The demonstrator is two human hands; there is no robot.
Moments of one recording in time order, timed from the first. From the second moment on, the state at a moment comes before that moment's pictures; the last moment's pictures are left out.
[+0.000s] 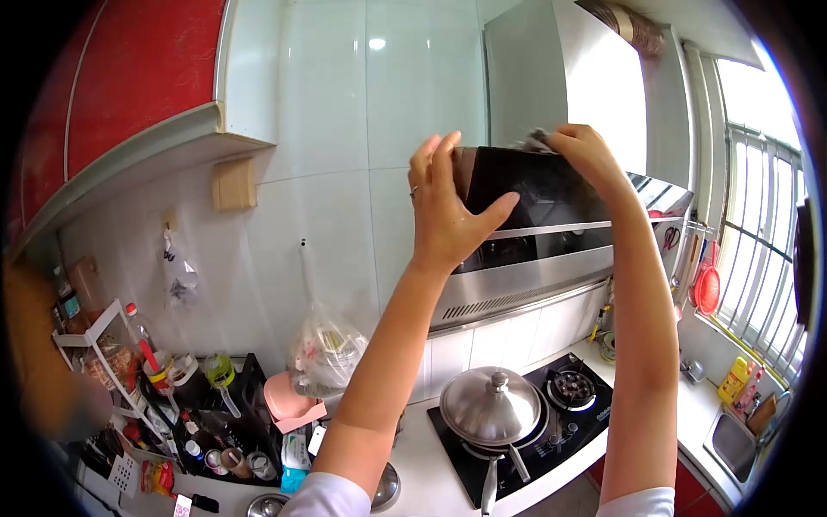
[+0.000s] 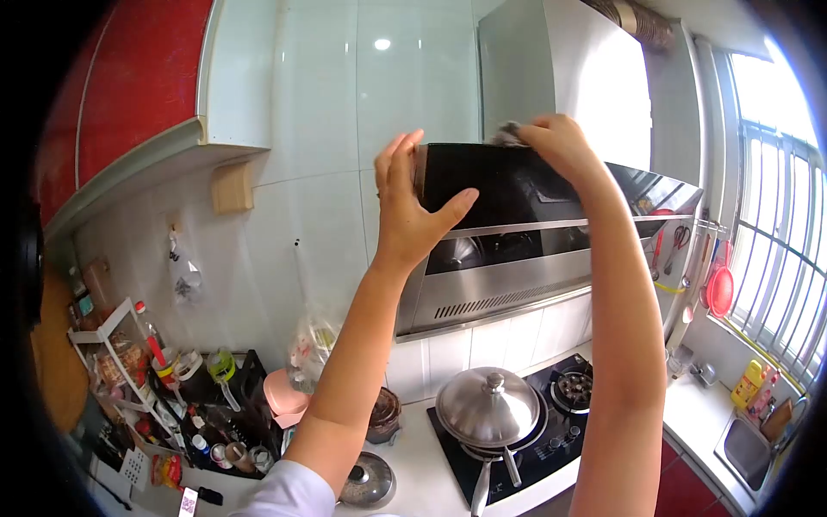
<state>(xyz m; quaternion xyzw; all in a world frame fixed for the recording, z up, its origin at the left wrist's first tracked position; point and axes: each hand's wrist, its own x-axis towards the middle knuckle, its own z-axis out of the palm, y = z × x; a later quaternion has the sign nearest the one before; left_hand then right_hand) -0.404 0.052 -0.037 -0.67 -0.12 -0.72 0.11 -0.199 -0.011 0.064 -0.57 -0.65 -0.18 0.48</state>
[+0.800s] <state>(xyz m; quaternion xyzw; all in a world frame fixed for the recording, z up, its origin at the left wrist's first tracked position) -0.408 0.059 -0.040 -0.69 -0.04 -0.71 -0.13 -0.310 -0.028 0.063 -0.43 -0.72 -0.29 0.46</state>
